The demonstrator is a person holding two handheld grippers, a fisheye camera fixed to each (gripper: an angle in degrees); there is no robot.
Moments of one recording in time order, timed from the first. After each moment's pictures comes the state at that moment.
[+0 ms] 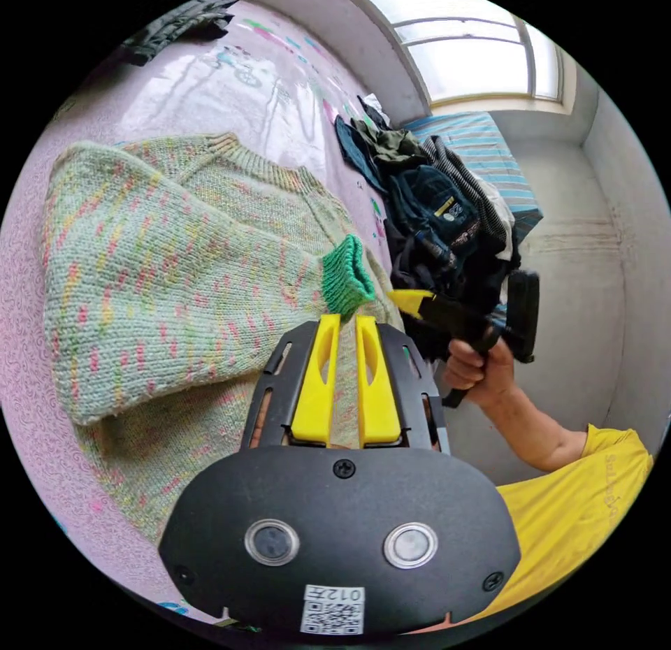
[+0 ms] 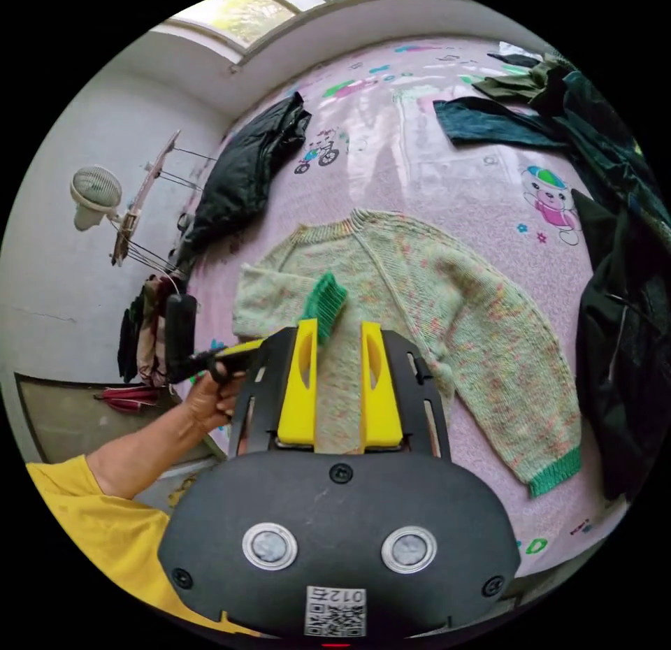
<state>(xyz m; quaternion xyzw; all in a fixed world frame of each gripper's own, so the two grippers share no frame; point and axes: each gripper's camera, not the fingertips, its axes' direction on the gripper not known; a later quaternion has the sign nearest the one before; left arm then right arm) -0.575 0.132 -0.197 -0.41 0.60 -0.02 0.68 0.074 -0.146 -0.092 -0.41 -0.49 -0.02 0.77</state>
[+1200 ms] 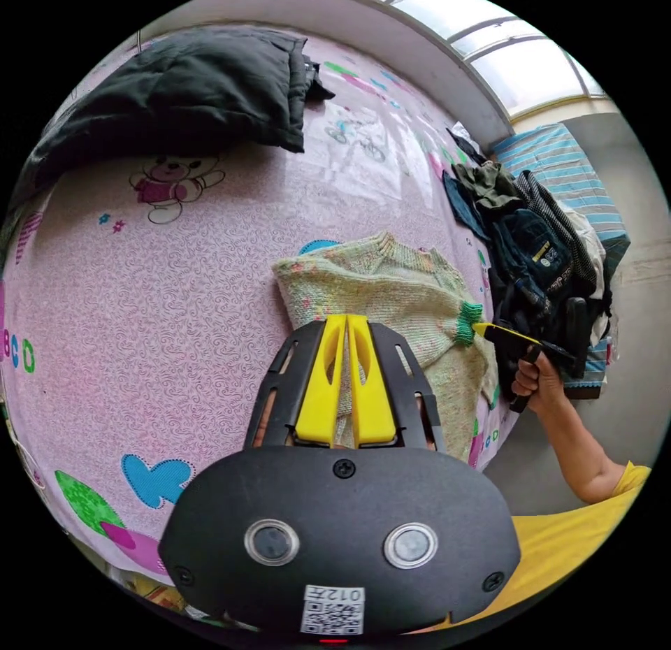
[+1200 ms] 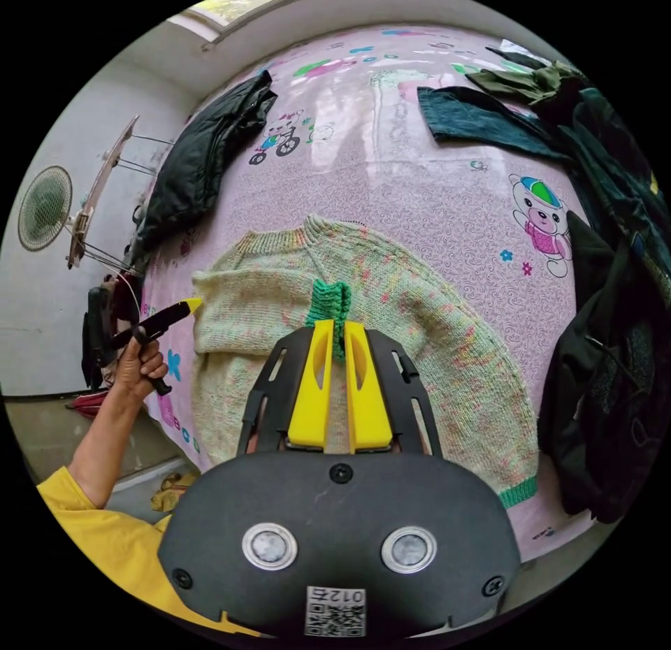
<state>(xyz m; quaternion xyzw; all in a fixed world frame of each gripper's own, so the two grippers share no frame) -0.577 0.048 -0.148 -0.38 0.41 -0.01 0.83 0.027 -0.136 -0.130 -0.42 -0.40 -0.09 0.81</state>
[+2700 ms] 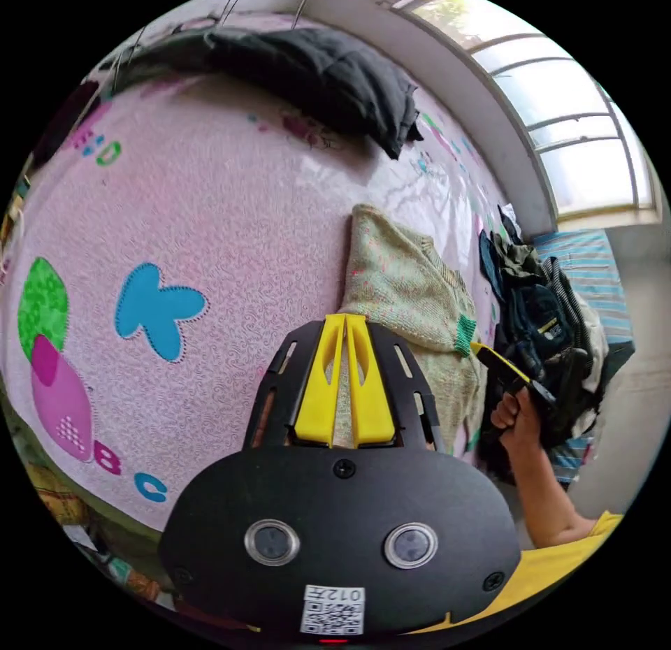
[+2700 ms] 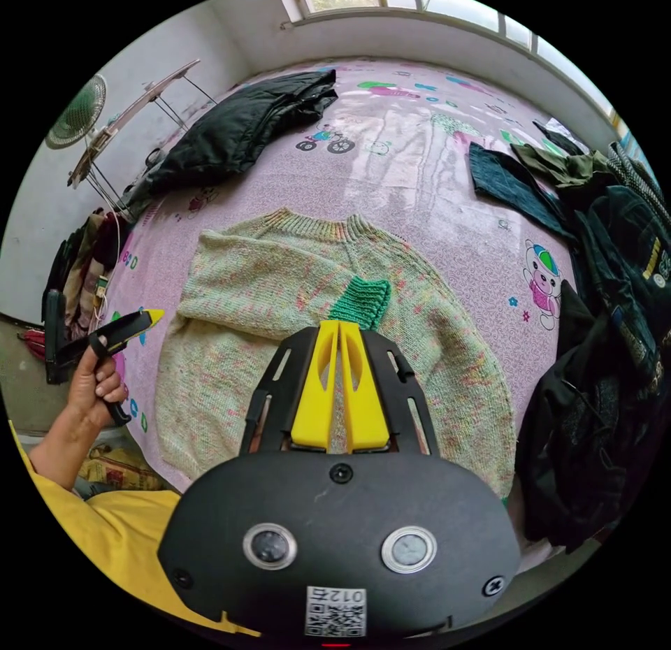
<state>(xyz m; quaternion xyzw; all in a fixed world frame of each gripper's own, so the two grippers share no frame) -0.592 0.119 -0.212 -0.37 0.28 -0.16 0.87 -0.001 -0.113 -0.257 -0.33 -0.41 -0.19 0.83</state>
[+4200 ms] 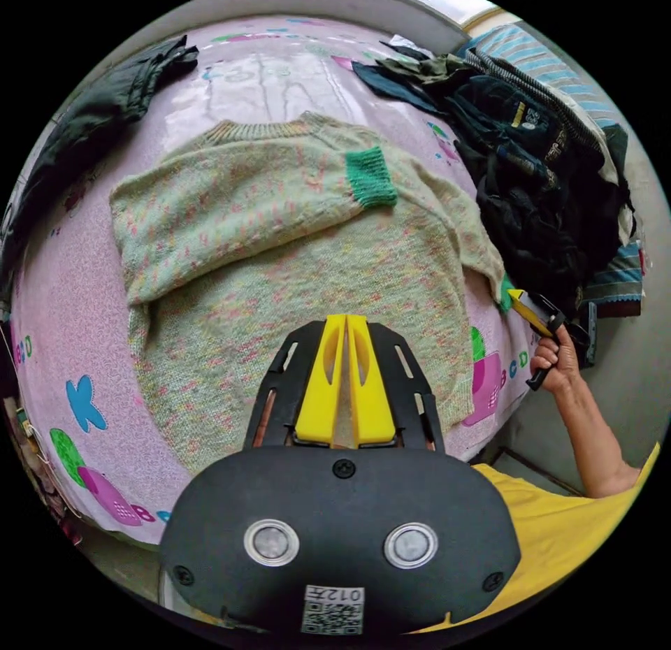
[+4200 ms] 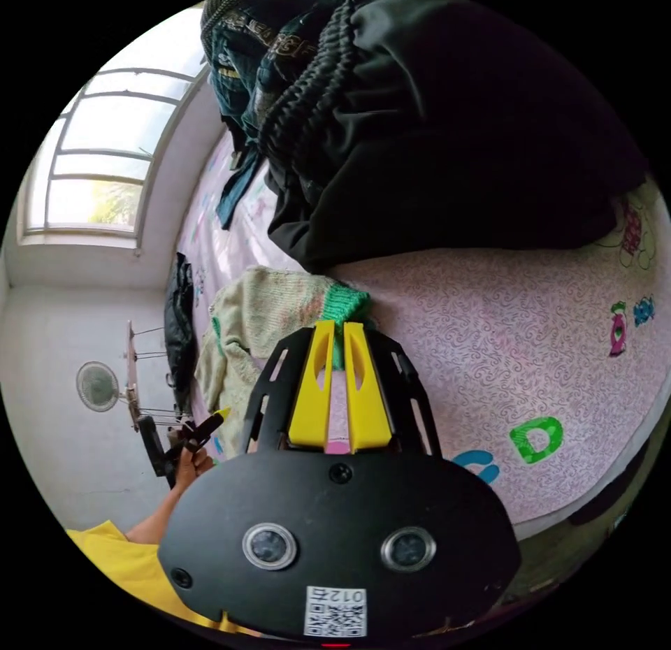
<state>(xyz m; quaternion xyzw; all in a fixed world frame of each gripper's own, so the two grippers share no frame) -0.376 0.159 -0.264 -0.40 0.40 0.15 0.81 0.436 -0.125 -0.237 -0.37 -0.38 0.33 0.78</state>
